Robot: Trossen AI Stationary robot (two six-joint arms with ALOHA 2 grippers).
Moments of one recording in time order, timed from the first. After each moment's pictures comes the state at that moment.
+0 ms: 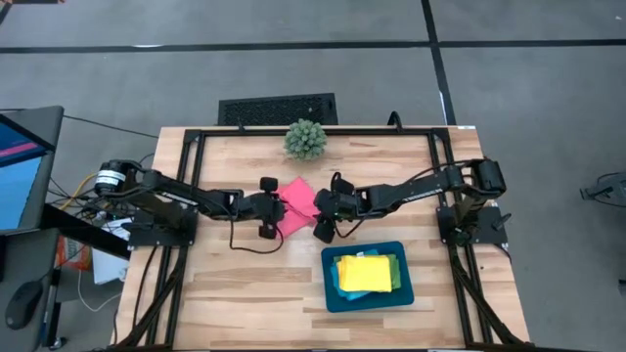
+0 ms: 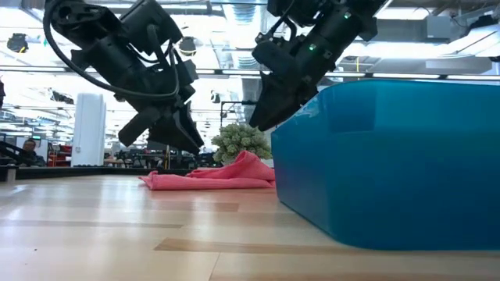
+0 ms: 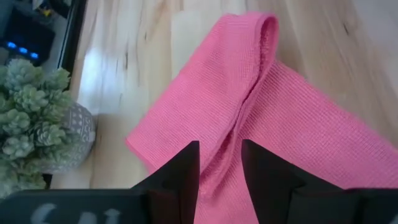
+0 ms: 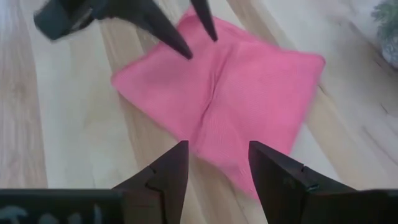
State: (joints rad) left arm -0.01 1.46 0.58 0.14 -0.36 0.39; right arm 0.07 1.77 1.14 -0.23 0.24 0.31
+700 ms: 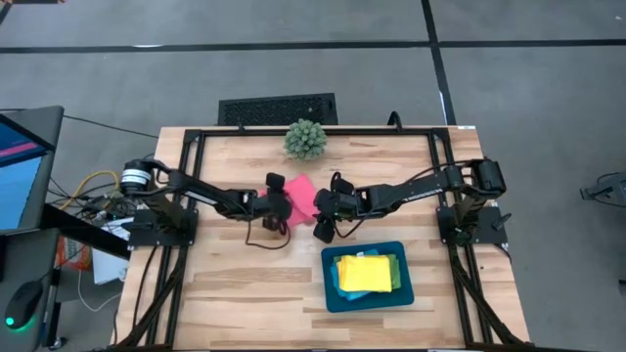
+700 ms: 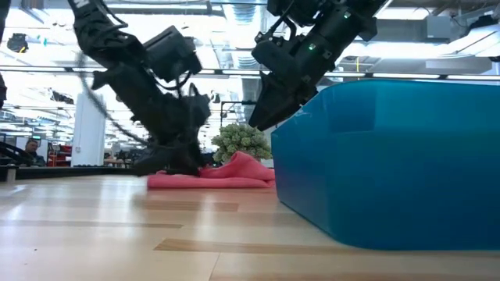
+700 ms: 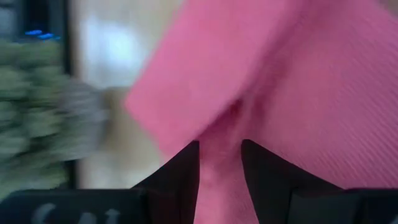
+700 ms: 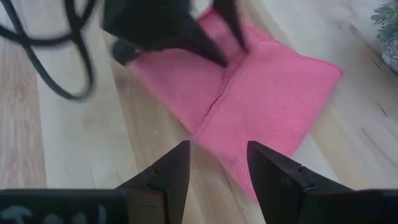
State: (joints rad) left arm 0.04 1.66 0.65 0.13 -0.48 0.56; right arm 0.07 1.77 1.14 -0.23 0.25 0.30
